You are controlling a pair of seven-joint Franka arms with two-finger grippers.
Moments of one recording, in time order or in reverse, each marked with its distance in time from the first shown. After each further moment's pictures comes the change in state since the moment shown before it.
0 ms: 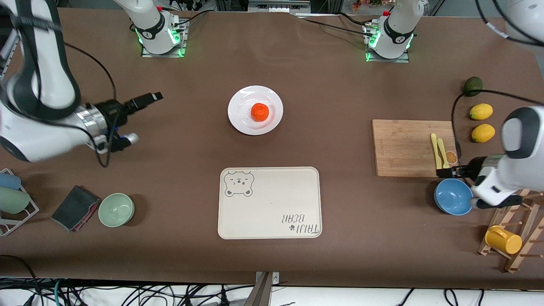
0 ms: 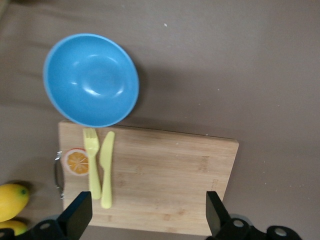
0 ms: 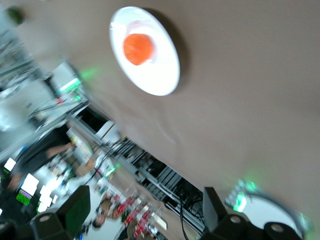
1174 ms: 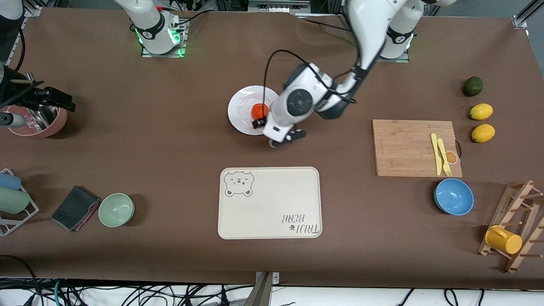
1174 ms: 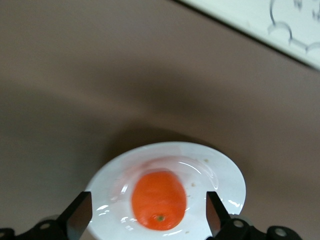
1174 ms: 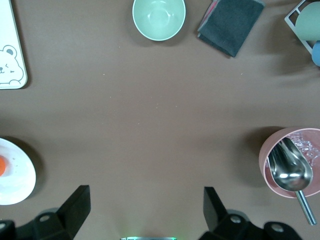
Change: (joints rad) left arm -0.773 0.075 0.000 -0.218 -0.414 0.410 -0.846; right arm -0.043 -0.380 -0.020 0.022 -0.628 0.303 0.317
